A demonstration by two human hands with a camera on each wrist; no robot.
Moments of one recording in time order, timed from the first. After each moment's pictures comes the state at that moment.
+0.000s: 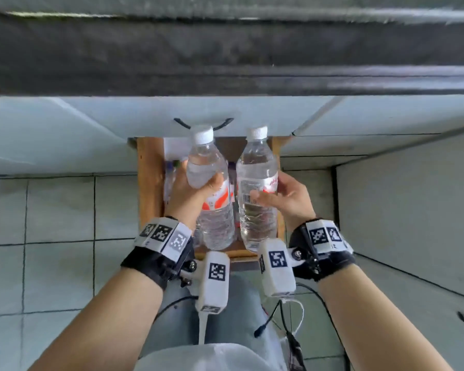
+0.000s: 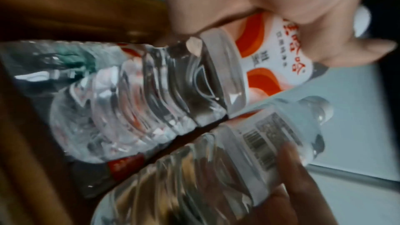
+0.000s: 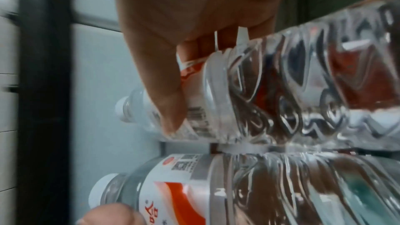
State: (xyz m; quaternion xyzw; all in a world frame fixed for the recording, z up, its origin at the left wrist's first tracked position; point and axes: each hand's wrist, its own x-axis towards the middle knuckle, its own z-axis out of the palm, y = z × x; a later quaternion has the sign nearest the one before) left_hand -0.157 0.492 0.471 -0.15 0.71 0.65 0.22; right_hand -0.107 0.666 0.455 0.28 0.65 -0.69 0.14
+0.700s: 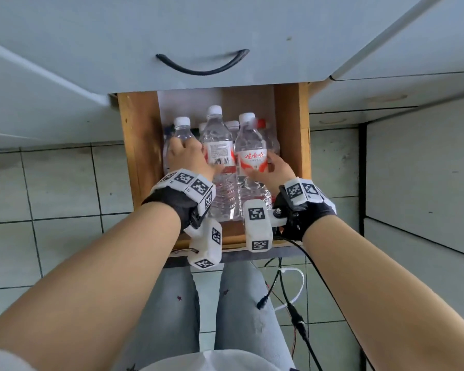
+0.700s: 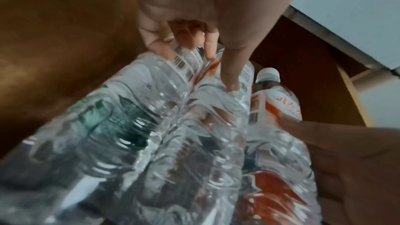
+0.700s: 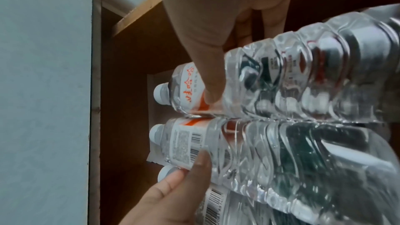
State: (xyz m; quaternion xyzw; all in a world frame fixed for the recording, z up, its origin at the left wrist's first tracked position) left_hand -0.183 0.487 0.349 -0.08 0.93 0.16 0.32; right_hand -0.121 0.640 0.332 0.37 0.72 -0.49 0.33
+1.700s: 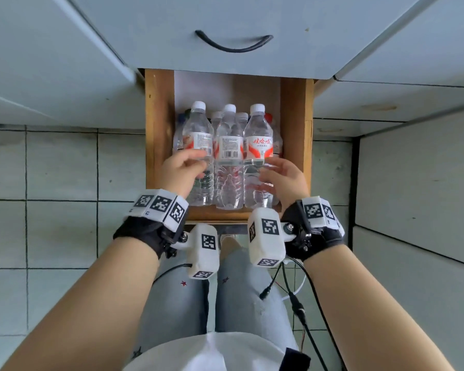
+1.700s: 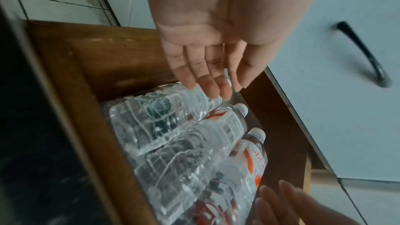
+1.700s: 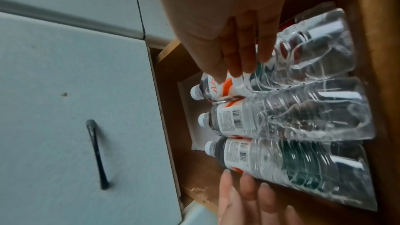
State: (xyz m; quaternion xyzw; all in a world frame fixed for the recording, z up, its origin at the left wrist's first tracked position) left_hand -0.119 0.429 0.400 -0.18 0.80 0.49 0.30; right_hand -0.071 0.614 0.388 0.43 0.62 -0.63 0.19
